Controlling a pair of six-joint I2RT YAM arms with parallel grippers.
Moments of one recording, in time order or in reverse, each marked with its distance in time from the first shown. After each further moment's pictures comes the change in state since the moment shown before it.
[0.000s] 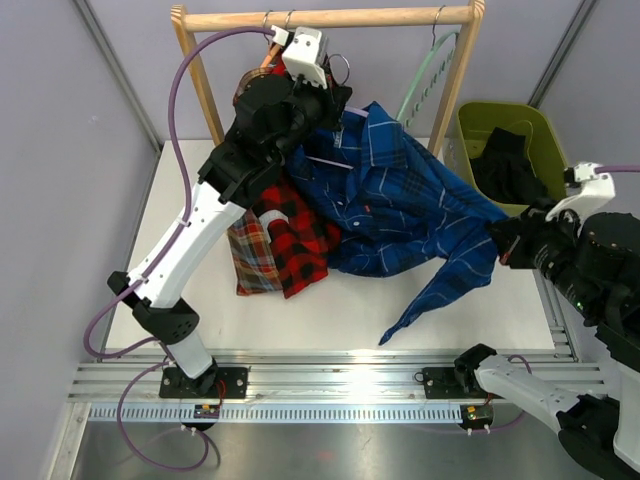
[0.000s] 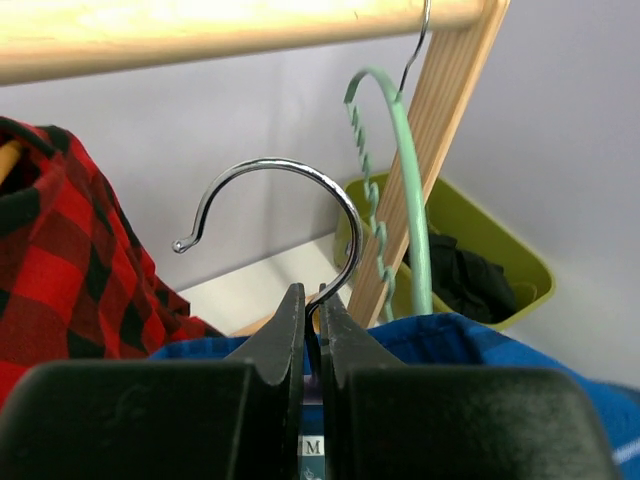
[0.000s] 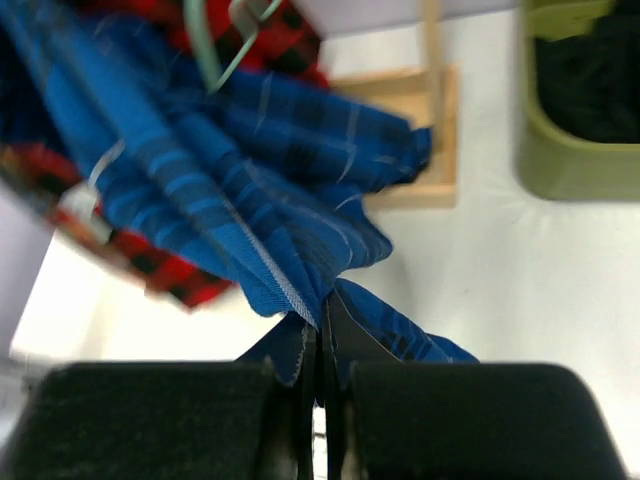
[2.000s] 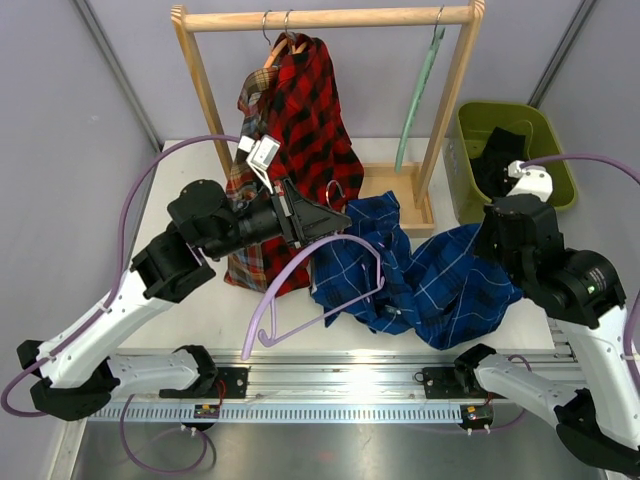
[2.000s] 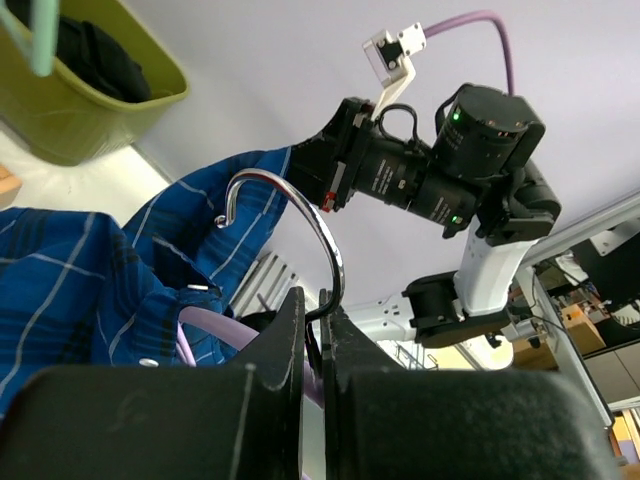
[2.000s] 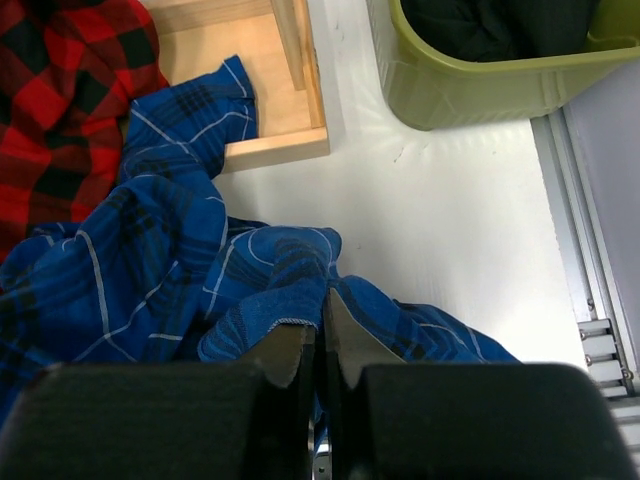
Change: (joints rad) left arm -0.177 -0.626 -0.765 0.125 0.441 -0.674; right arm 0.002 0.060 -0.286 0.046 0.340 0.071
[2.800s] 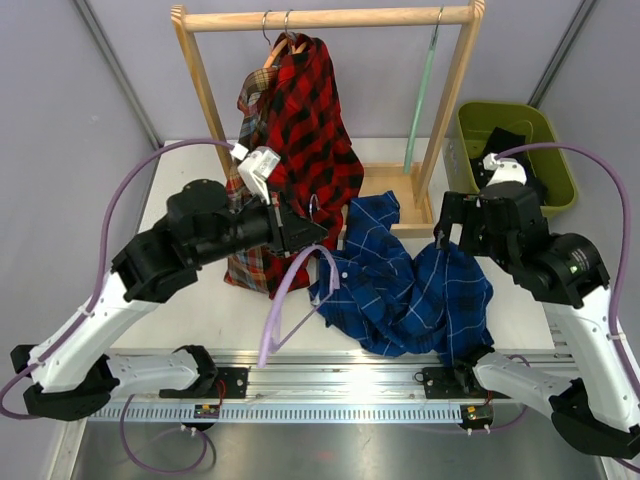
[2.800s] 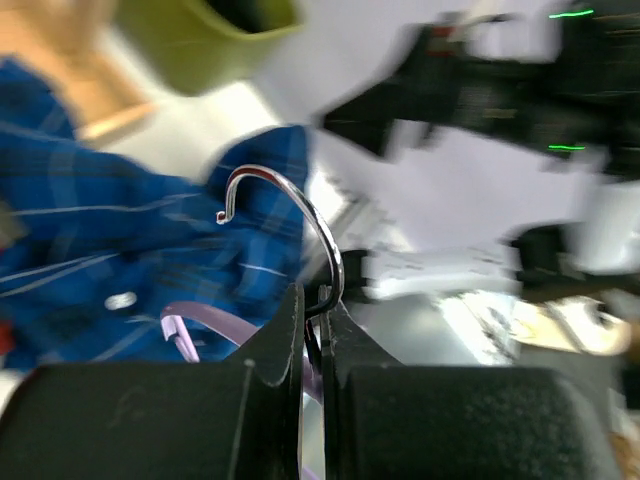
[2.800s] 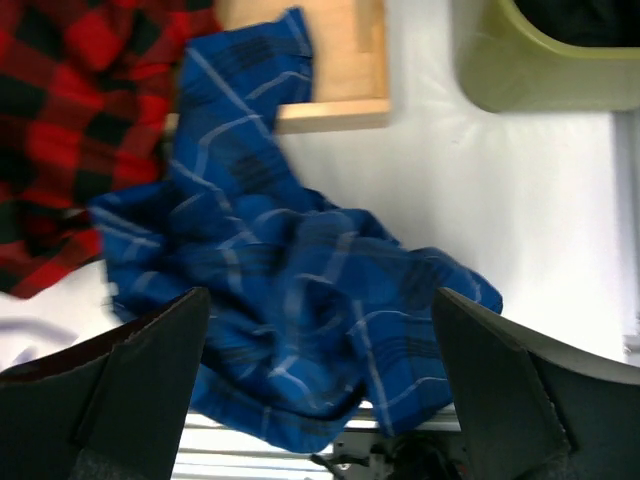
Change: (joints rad) left arm -0.003 -0.004 0.126 -0.385 -0.109 0.167; right arm -0.002 0.072 0.014 0.003 -0.132 -0.025
